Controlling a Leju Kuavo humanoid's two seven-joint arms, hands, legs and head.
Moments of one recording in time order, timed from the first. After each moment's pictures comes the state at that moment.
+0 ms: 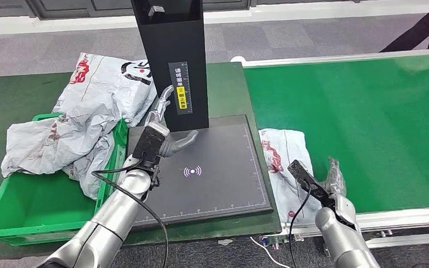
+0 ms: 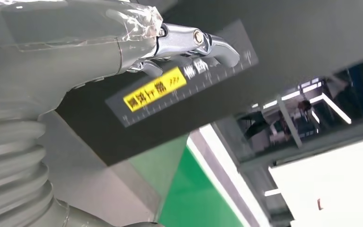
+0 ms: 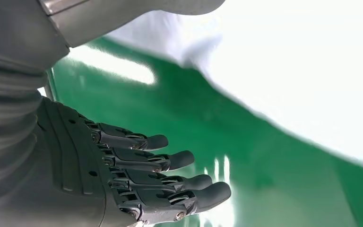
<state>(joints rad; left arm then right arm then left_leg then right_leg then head) -0.65 -0.20 -0.36 -0.79 -0.17 0.17 -0.56 -0.34 -0.09 -0.08 -0.67 0.95 -0.39 0.08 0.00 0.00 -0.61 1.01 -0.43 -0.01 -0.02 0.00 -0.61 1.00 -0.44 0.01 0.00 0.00</state>
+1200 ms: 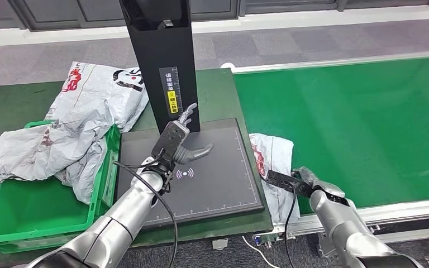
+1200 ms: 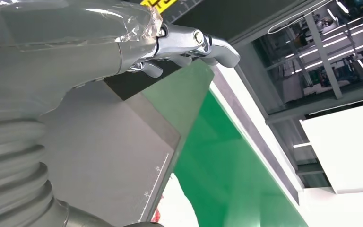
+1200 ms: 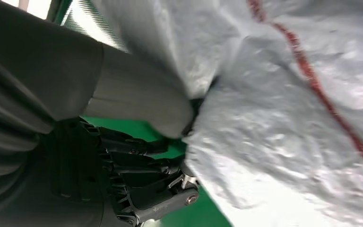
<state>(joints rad) -0.71 -0.26 -0.38 -0.58 -0.11 0.07 -0.47 -0.53 -0.07 0.07 -0.38 1.00 0.06 -0.15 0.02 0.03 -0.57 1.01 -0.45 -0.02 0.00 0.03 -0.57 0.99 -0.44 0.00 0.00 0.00</state>
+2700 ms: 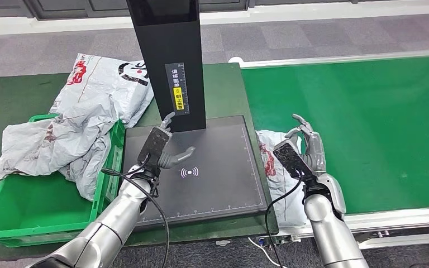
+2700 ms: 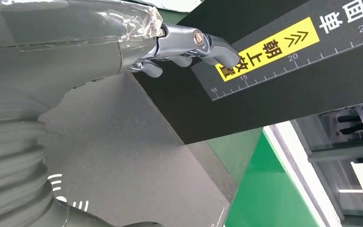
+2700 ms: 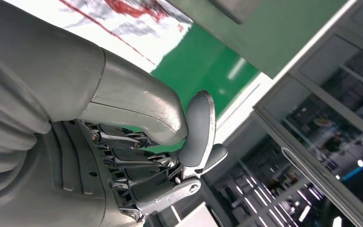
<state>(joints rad) -0.67 -0.20 -0.35 -0.57 -0.08 0.15 -0.44 -0.23 0.00 0.04 -1.26 0.59 -0.37 -0.29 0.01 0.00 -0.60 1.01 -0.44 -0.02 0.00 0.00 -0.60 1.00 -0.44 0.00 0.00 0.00</state>
